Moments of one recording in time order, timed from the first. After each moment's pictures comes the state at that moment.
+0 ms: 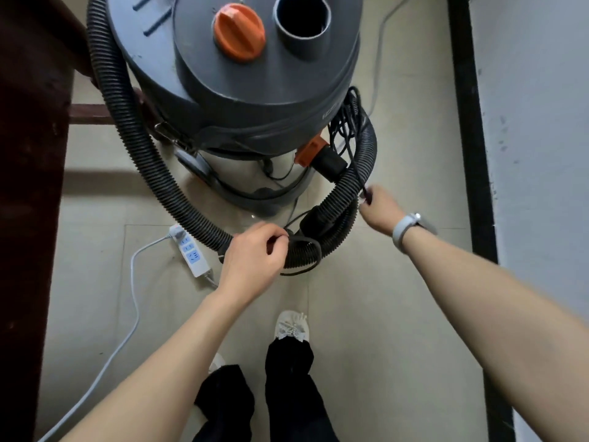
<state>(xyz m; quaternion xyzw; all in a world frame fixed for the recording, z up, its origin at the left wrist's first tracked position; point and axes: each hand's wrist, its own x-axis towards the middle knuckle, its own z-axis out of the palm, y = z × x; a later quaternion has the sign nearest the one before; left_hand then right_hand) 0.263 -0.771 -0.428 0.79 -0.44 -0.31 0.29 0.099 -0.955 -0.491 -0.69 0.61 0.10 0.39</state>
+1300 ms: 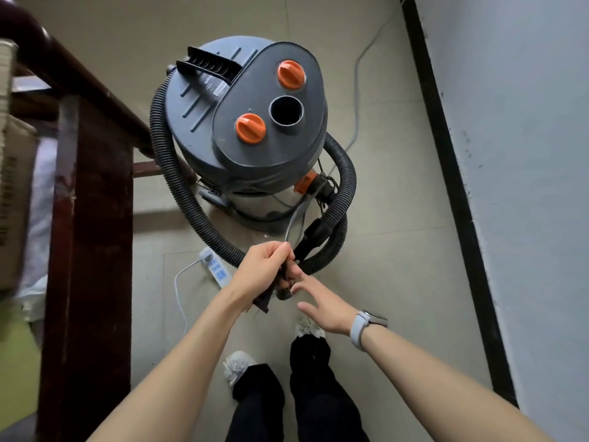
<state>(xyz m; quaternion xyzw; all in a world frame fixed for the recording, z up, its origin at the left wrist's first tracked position) 0.274 -0.762 -0.299 0.69 -0.23 -0.60 0.34 0.115 -0.779 -0.366 -0.72 0.37 0.14 0.57</state>
